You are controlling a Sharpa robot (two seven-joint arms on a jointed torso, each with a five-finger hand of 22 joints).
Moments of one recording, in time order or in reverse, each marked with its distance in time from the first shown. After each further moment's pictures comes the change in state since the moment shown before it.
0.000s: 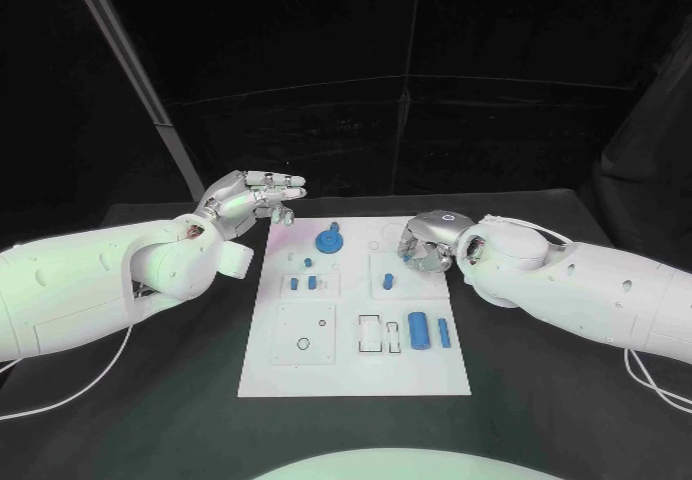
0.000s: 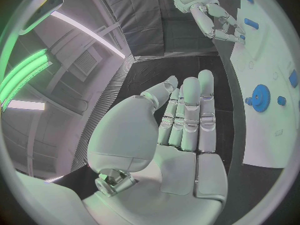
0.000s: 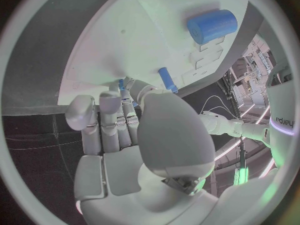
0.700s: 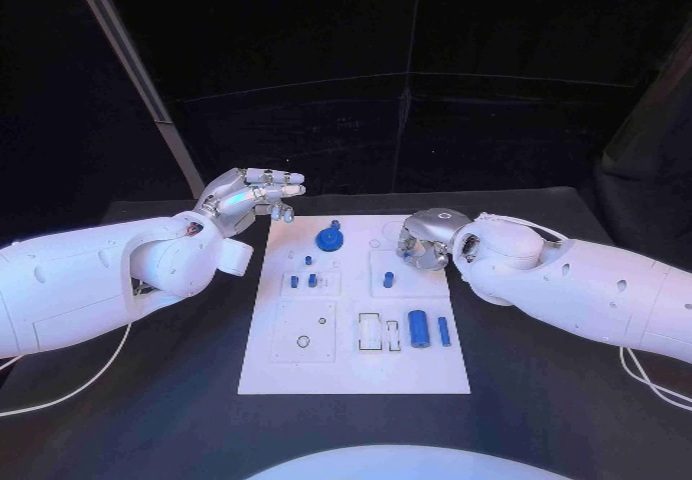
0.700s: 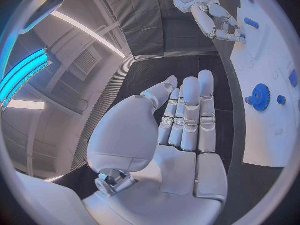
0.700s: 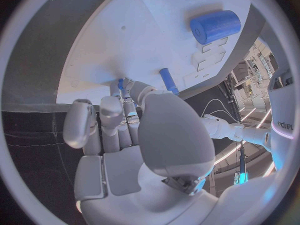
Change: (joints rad) left arm 0.000 -0.005 0.000 0.002 0.004 0.000 -0.002; left_hand 0.000 0.000 -0.003 0.003 0.000 0.000 0.000 0.000 -0.001 0.000 0.000 0.000 0.000 -0.004 -0.004 -0.005 -0.005 0.000 -0.007 0.000 -0.005 -0.002; right arm -0.002 0.014 0.003 0.003 -0.040 0.013 -0.031; right_hand -0.007 0.023 0.051 -0.038 -0.019 0.074 -0.011 0.015 0.008 0.083 -0.017 -0.005 0.003 0.011 -0.011 0.118 0.104 -0.032 0.075 -0.007 0.091 0.144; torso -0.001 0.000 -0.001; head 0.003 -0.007
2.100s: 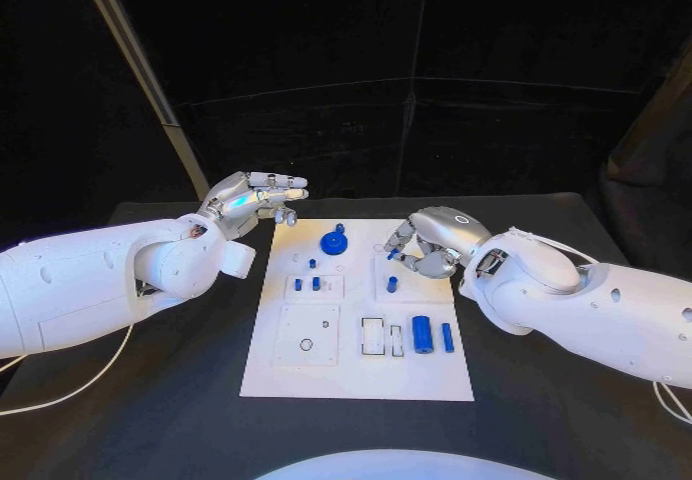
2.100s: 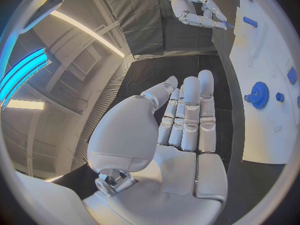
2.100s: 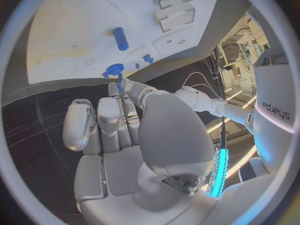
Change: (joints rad) left arm 0.000 -0.006 0.000 0.001 0.002 0.001 -0.009; left_hand 0.000 0.000 0.000 0.000 0.000 0.000 0.000 0.000 -0.001 -0.004 0.004 0.004 -0.001 -0.005 0.005 -0.009 -0.009 0.000 -0.003 0.003 -0.007 -0.007; right arm -0.004 -0.121 0.002 0.271 0.111 -0.258 0.044; right_hand -0.004 0.014 0.051 -0.051 -0.003 0.003 0.004 -0.008 -0.001 0.014 0.004 -0.027 -0.004 0.000 0.000 0.027 0.012 0.000 0.003 -0.004 0.015 0.018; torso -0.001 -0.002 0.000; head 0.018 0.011
